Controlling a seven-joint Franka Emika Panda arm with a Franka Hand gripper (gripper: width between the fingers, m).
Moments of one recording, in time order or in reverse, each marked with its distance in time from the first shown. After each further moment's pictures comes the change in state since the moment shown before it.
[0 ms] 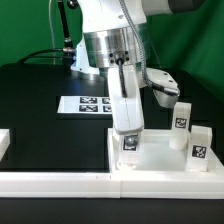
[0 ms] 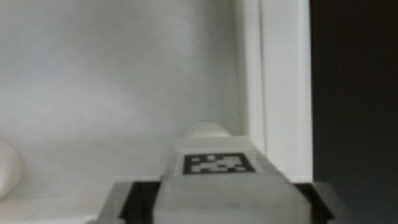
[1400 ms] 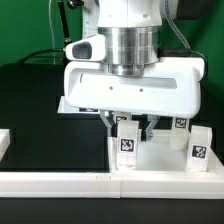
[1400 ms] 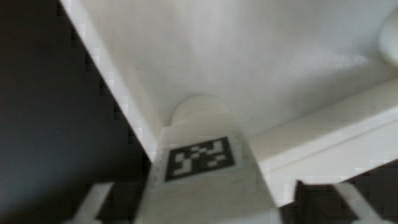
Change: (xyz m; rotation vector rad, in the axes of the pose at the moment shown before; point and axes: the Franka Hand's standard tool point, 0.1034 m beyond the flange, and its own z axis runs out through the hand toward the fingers) arm 0.000 0.004 0.000 -0.086 0.111 -1.104
